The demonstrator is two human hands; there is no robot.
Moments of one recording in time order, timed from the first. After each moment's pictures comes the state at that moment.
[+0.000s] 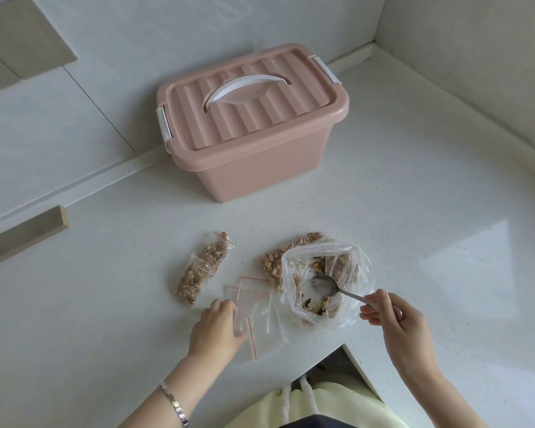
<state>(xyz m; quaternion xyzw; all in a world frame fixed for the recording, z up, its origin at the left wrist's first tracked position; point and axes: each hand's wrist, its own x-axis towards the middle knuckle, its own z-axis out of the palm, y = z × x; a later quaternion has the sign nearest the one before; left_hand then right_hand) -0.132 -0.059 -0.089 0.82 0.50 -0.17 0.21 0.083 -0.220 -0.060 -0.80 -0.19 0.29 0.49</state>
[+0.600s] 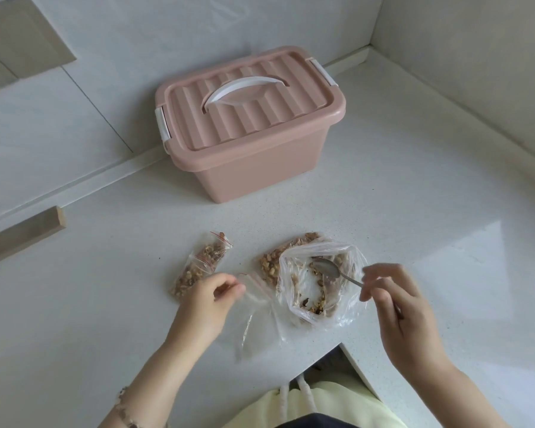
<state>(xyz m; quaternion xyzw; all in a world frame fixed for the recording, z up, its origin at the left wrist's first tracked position) -0.122 -0.042 -0.020 0.73 0.50 0.12 0.45 0.081 -0.205 -0.008 -0.73 -0.47 0.12 0.47</state>
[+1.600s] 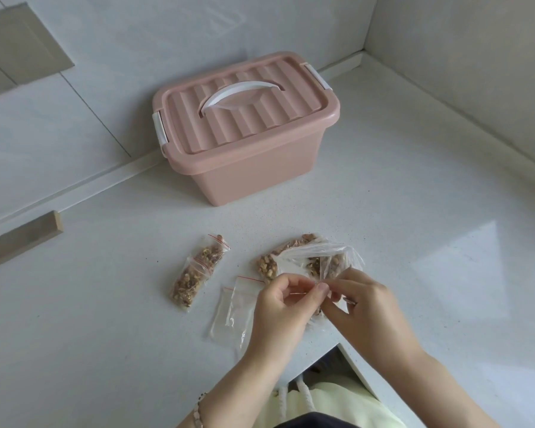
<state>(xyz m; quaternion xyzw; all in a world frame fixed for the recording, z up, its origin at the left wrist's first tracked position) -0.043 -0.112 0.006 0.49 0.46 0.22 0.71 0.058 -0.182 0.019 -0.79 -0.46 0.22 0.35</state>
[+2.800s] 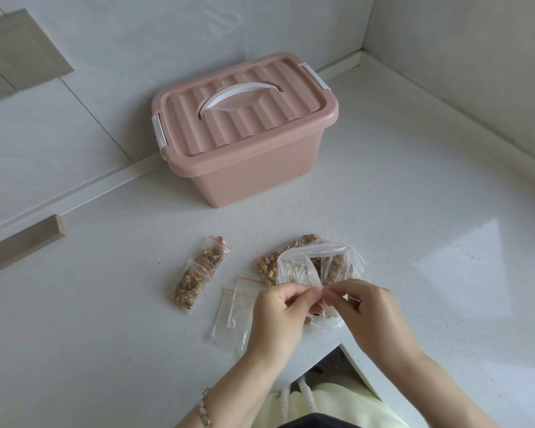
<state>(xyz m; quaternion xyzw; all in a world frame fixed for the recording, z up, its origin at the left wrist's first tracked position) -0.047 -0.108 0.004 0.61 0.46 0.17 0.63 0.061 -0.184 0.015 -0.78 -0.40 0.28 0.38</state>
